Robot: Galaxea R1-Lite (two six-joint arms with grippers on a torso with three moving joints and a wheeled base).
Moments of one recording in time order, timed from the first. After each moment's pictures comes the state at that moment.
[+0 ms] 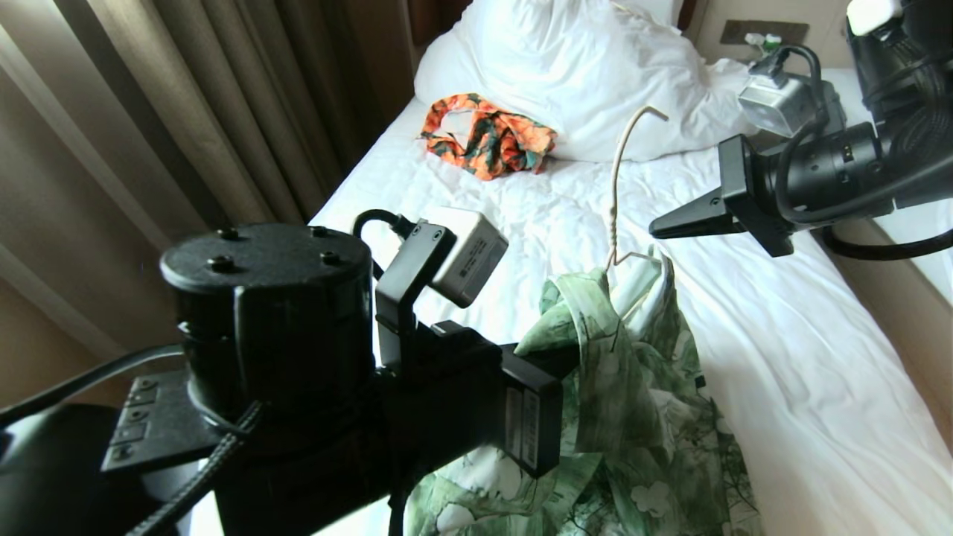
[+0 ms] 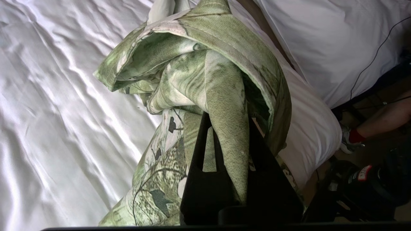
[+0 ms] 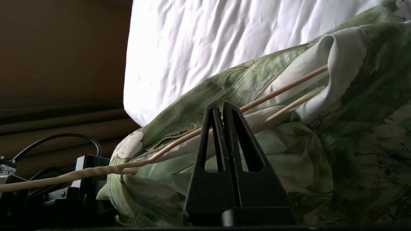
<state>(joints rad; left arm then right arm) -1.06 1.54 -0.85 -0.52 0.14 -0.16 0.37 1.70 -1.77 0.60 0.41 0.50</state>
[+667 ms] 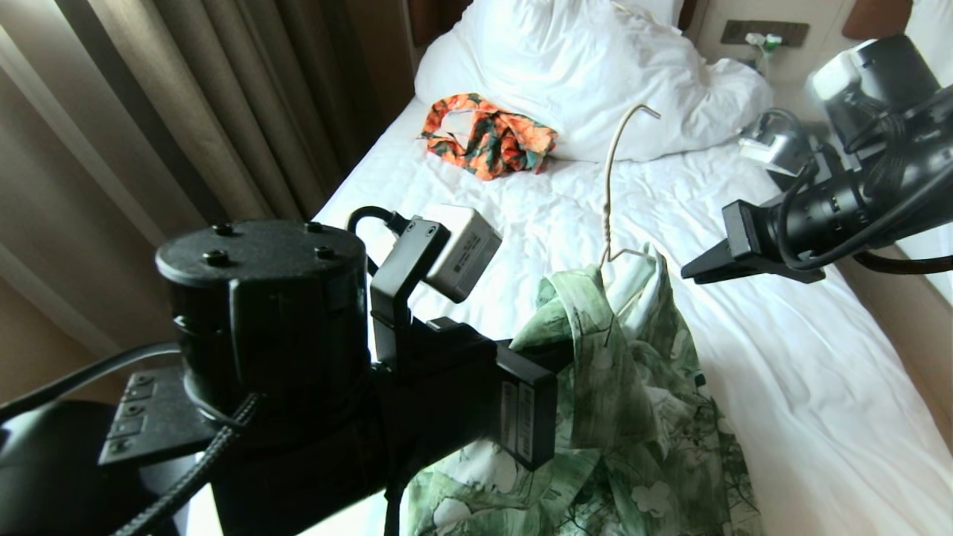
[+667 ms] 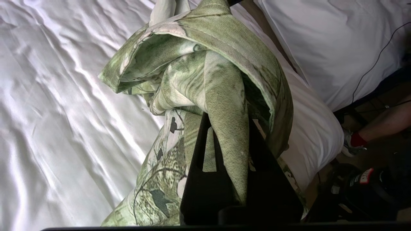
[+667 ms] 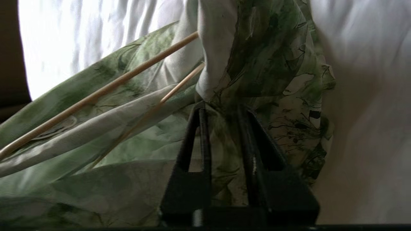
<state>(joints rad) -1.05 1.53 -0.85 -0.52 0.14 -0.16 0.30 1.76 -1.78 0.77 0.26 0.29</state>
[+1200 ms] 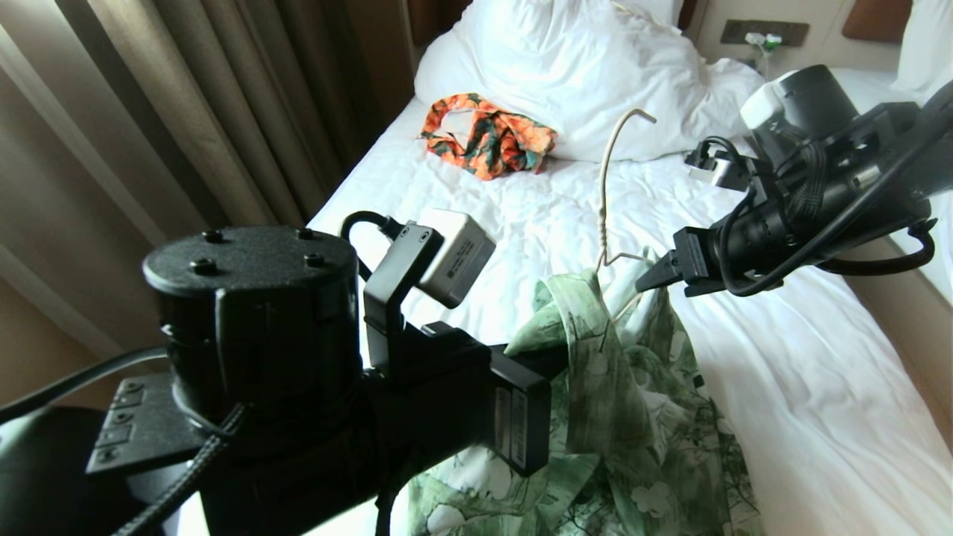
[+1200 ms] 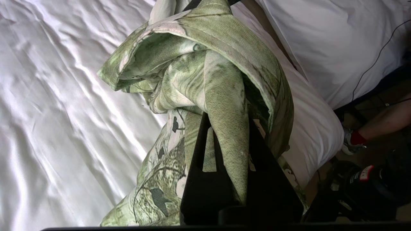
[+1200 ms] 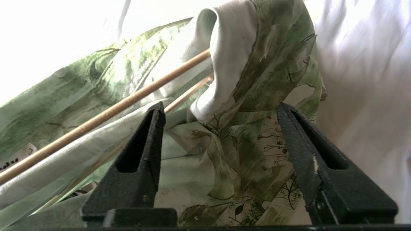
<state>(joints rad) -1.05 1.52 -0.83 -0.52 0.14 -0.17 0.40 1.82 -1.79 0.75 0.10 0.27</state>
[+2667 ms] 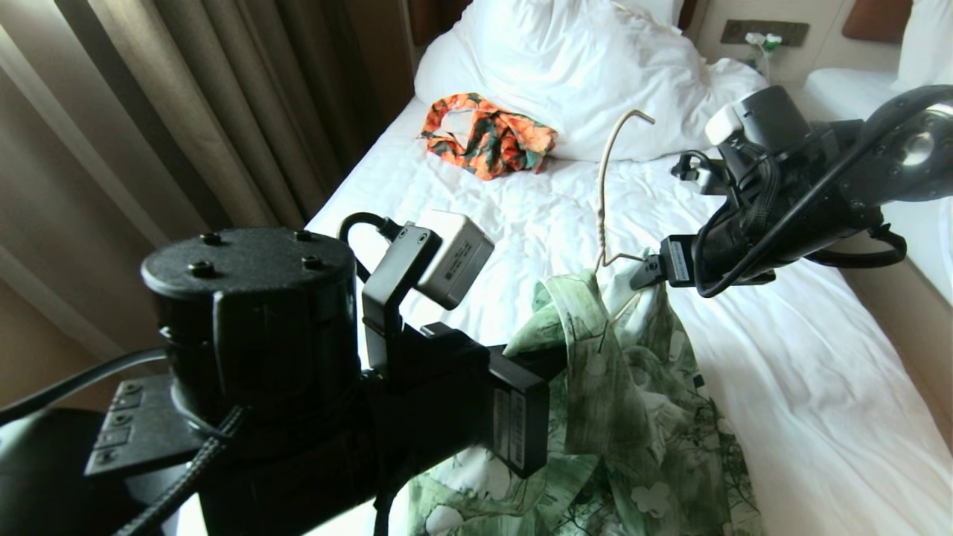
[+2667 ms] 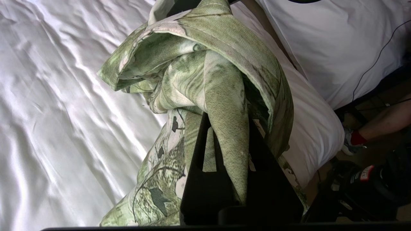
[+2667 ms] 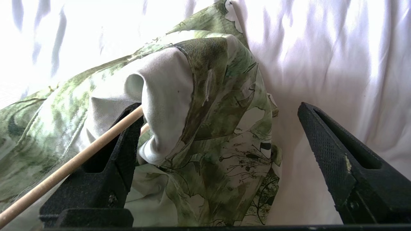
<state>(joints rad) -1.05 1.52 -0.83 -0.52 0.14 -0.17 0.41 1.90 -1.84 0.73 -0.12 0.26</state>
